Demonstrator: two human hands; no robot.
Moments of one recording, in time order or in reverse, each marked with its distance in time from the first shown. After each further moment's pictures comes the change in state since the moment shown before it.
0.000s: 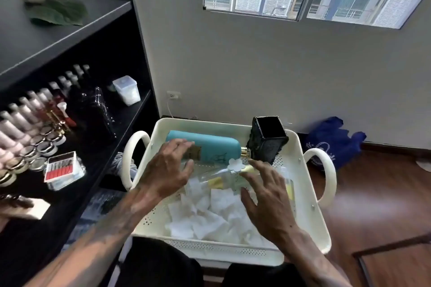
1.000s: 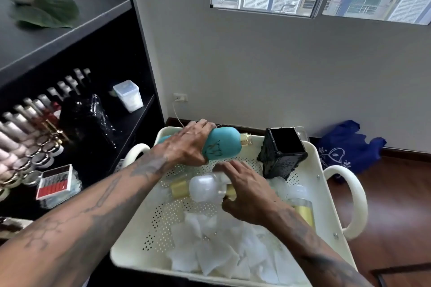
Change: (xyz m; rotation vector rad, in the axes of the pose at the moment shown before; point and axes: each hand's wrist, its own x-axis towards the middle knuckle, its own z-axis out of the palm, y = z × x) left_hand 0.125 -0.014 0.019 0.248 -0.391 0.220; right_hand 0.088 -0.020 0.024 0.098 -0.407 -0.232
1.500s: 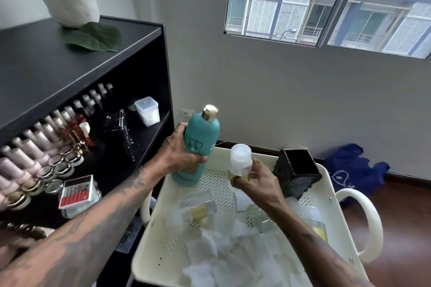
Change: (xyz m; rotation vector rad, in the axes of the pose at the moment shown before) left_hand -0.041 -0.049 -0.024 -0.683 0.304 -0.354; right_hand 0.041 0.006 0.005 0.584 0.295 0.432
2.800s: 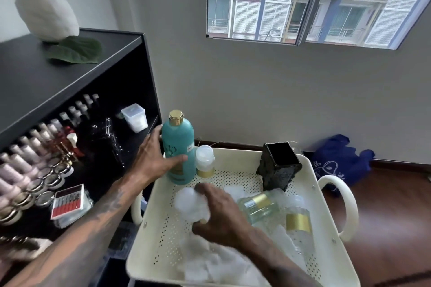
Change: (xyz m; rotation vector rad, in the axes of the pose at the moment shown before) left_hand -0.024 -0.002 -0.011 0.109 0.194 0.029; right_hand -0.062 -0.016 0.044 -0.381 -0.250 -0.355
